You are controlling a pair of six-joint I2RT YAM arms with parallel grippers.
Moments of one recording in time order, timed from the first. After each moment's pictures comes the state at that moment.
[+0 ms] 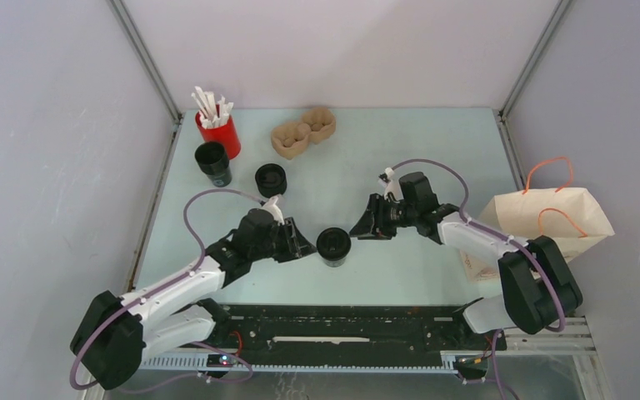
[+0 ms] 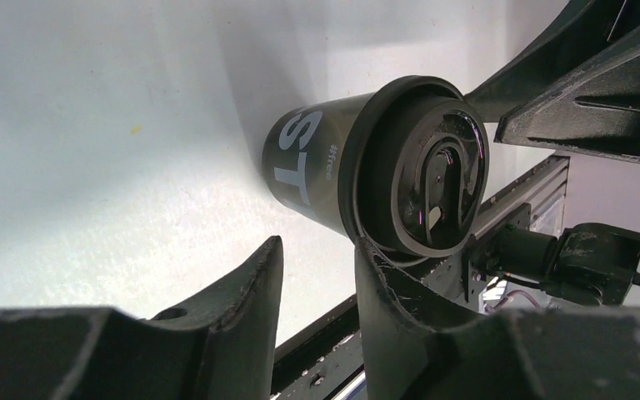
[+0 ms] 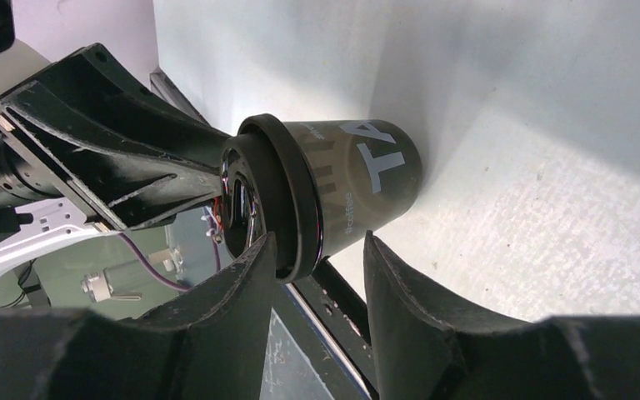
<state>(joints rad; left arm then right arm) -0.65 1.01 0.46 -0.08 0.20 -0.83 0.47 1.41 0.73 -0.06 -0.68 0.70</state>
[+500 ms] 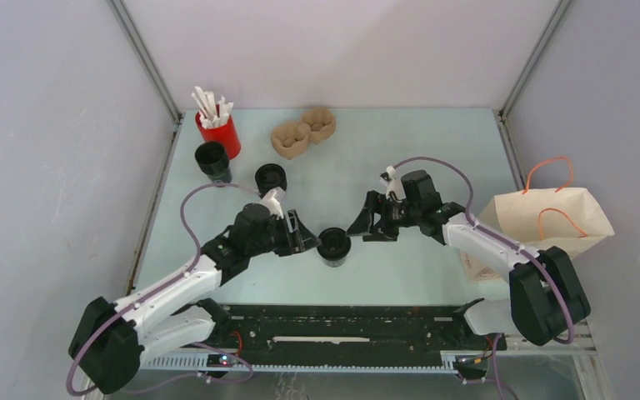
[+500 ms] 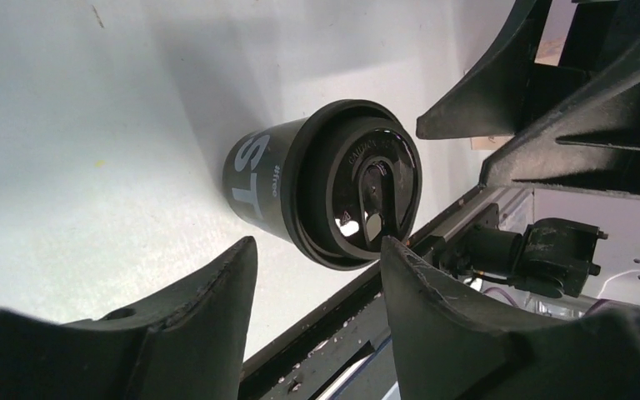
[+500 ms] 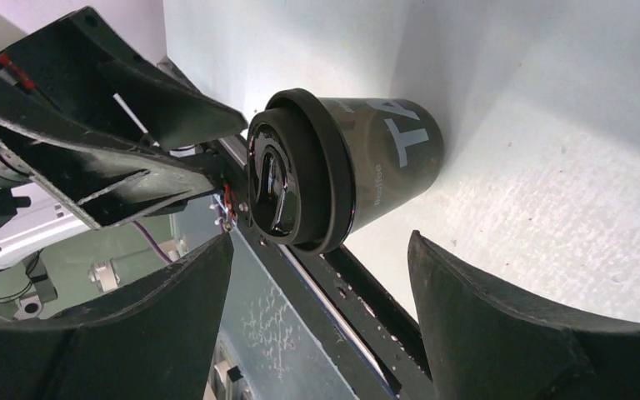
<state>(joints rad) -0.64 0.95 0.50 -0.10 0.22 -0.82 0.48 1.34 0.76 -0.17 -0.68 0.69</state>
